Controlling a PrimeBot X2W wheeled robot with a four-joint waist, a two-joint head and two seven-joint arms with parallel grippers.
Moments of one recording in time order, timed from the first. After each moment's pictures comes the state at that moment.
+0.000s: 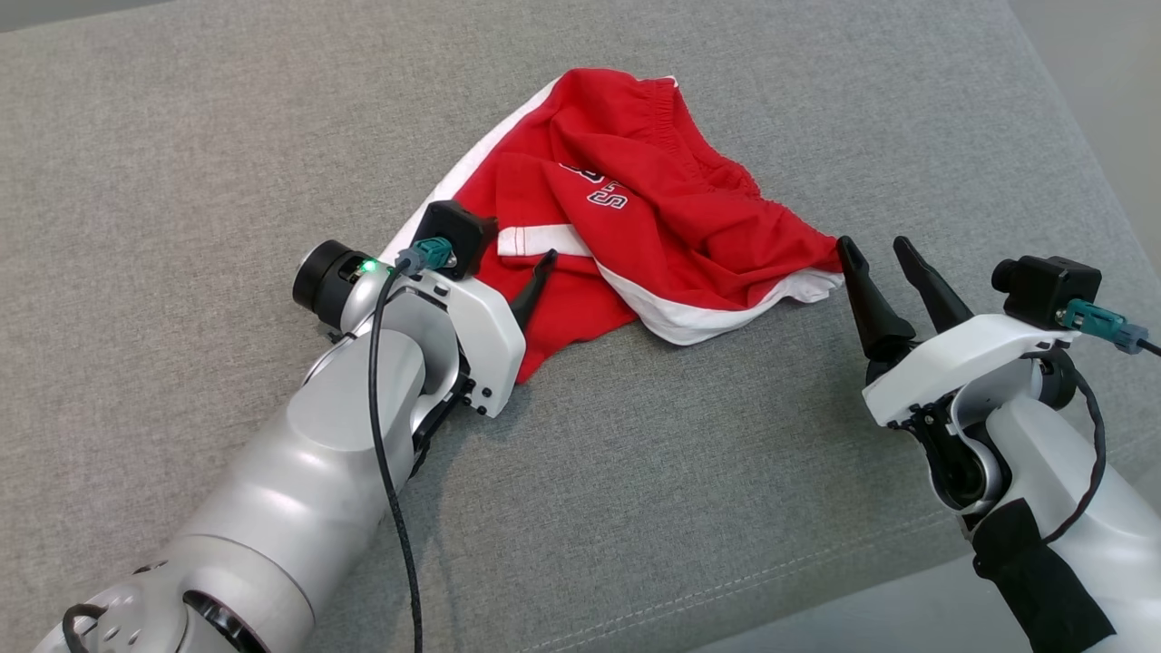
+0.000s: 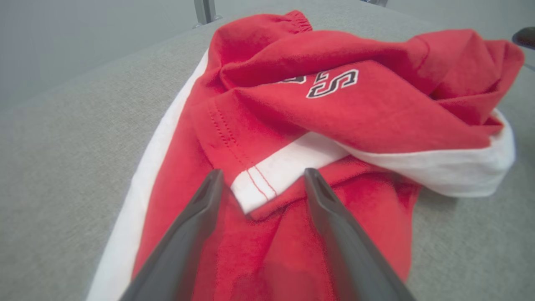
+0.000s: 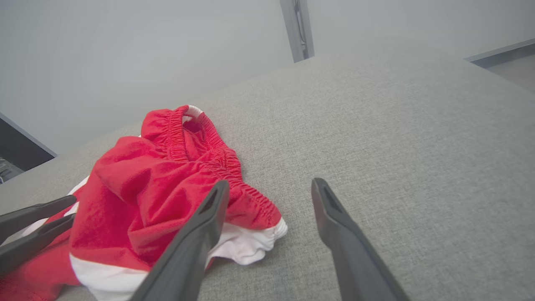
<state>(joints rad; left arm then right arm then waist) -0.99 0.04 -1.03 1.10 -0.71 -0.09 -0.19 -0.66 -0.22 0.49 0.69 0.82 0.13 -0.23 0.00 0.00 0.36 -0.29</state>
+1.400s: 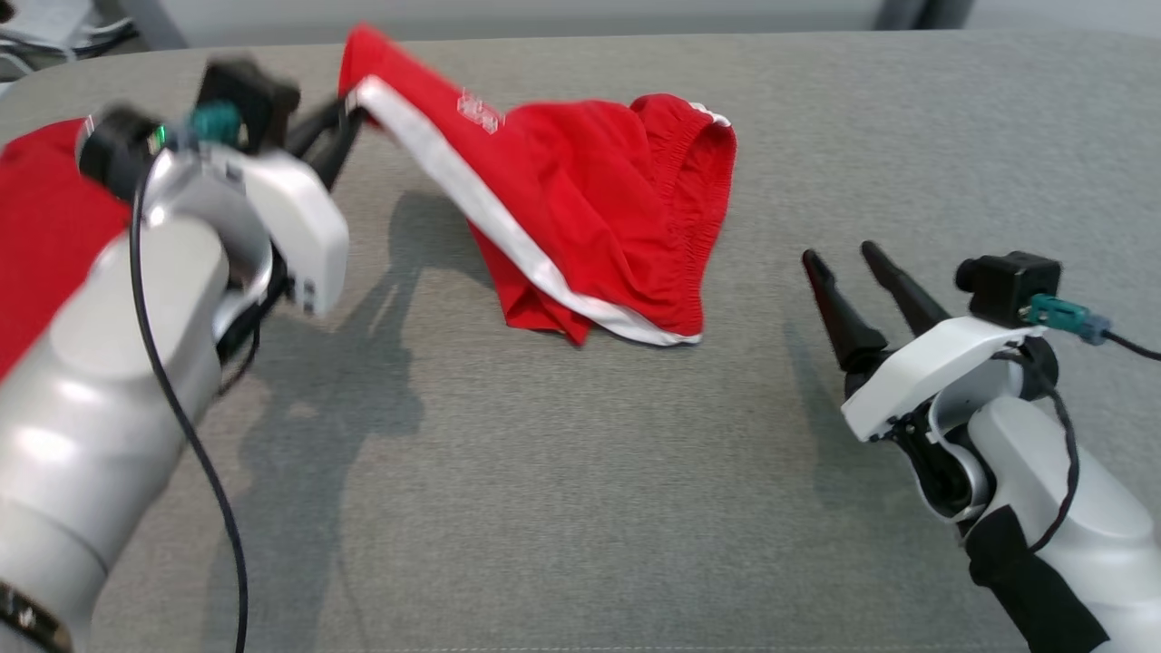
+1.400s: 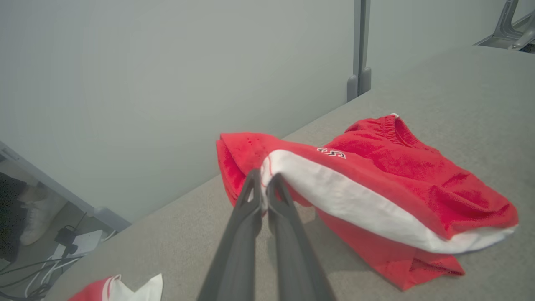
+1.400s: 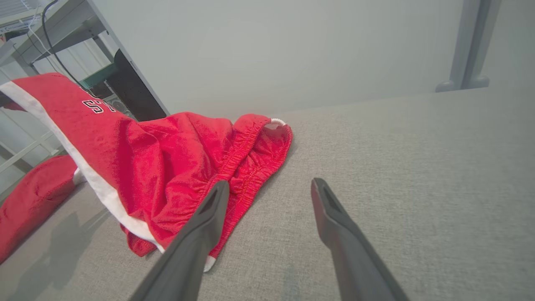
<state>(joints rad) -1.12 0.36 -1.05 0.88 -0.77 -0.12 -0.16 -0.67 -0.25 0.58 0.65 0.80 0.13 -0.19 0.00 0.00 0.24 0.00</state>
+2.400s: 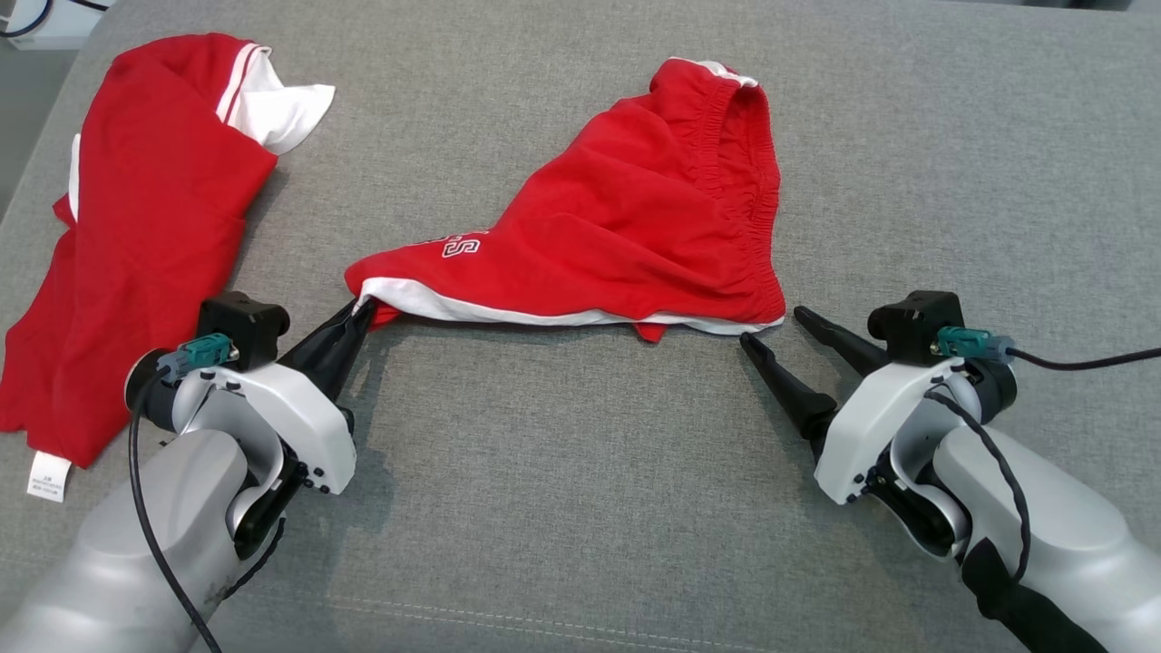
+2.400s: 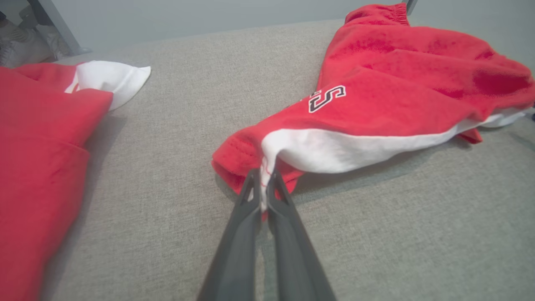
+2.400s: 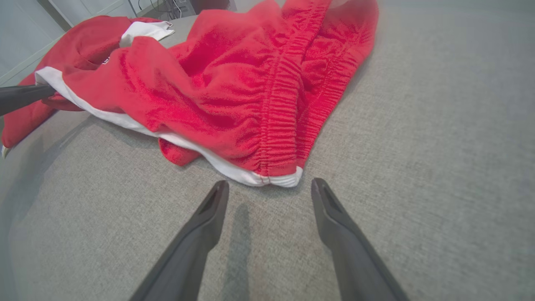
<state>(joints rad) -0.74 0.43 -0.97 0.73 -0.91 -0.09 -0.25 -0.71 -0.33 0.91 0.63 0.84 0.13 -0.14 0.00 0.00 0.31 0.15</state>
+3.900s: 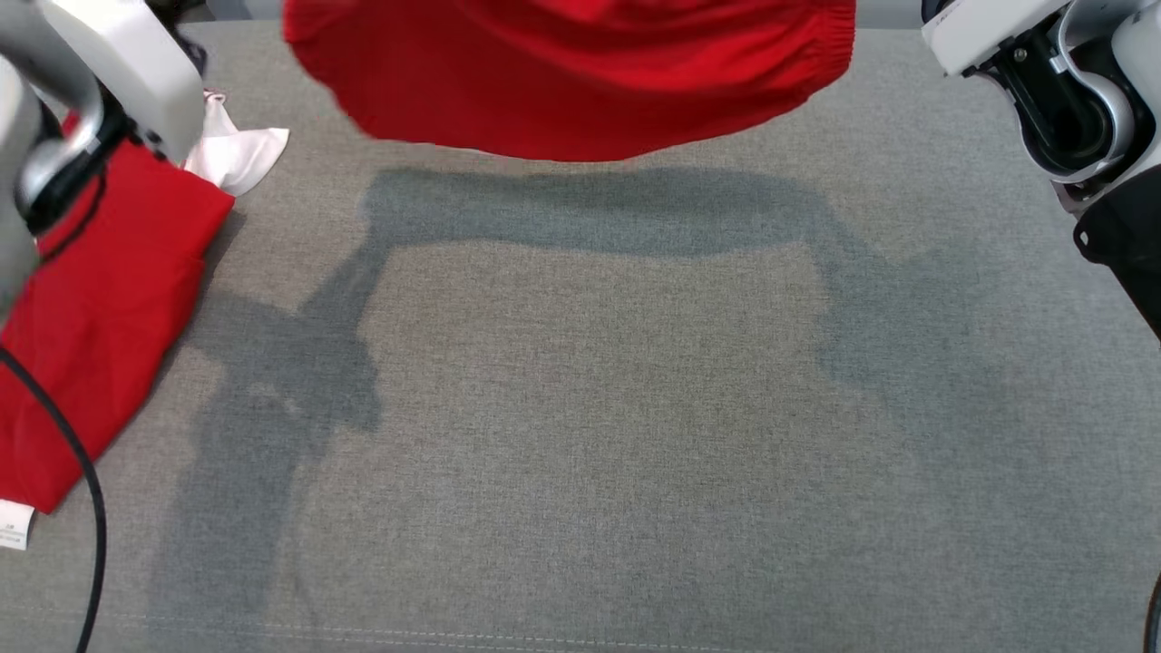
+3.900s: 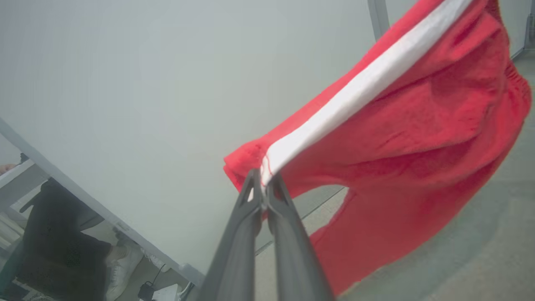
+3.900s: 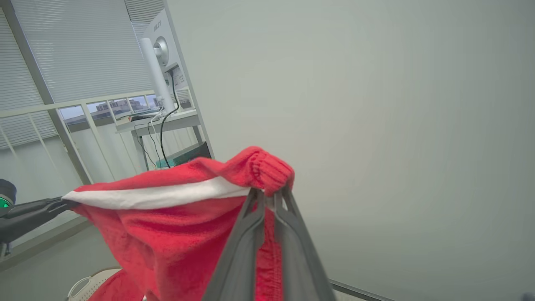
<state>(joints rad) -1.34 0.61 -1.11 0.61 -0.80 -0.13 -0.16 -1.30 -0.38 0.86 0.63 1.12 0.13 -0.16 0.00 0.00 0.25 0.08</state>
